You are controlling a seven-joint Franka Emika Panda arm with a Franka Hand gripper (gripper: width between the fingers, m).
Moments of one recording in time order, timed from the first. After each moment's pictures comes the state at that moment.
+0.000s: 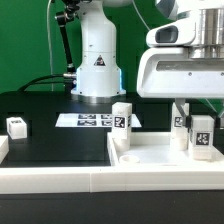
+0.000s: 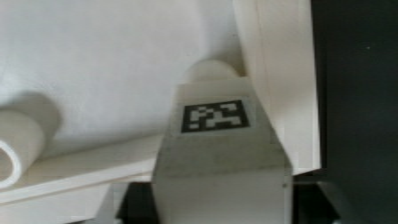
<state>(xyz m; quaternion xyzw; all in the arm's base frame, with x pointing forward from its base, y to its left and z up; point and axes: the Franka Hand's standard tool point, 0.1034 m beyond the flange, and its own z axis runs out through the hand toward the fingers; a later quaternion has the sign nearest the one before) 0.629 0.118 0.081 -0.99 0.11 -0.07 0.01</state>
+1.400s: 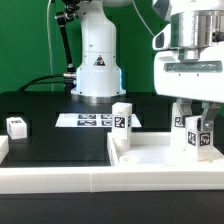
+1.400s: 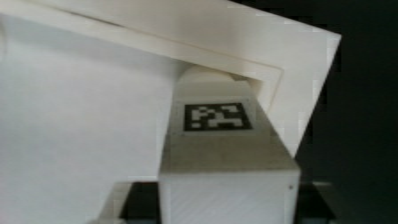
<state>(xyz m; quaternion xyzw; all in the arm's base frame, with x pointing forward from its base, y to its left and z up) 0.624 0.110 0.079 -0.78 0.63 -0.05 0.04</state>
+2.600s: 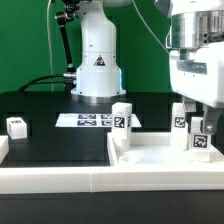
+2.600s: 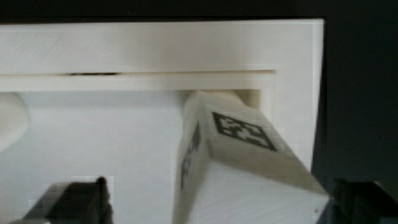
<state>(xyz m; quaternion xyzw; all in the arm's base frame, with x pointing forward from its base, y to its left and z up) 0.621 0.118 0.079 -0.73 0.68 -0.02 0.05</state>
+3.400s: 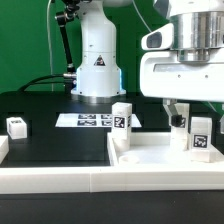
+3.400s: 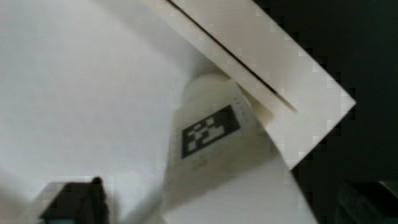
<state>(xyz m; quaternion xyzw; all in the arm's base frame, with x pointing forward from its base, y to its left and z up) 0.625 0.112 0.079 -0.92 0.38 -0.04 0.04</state>
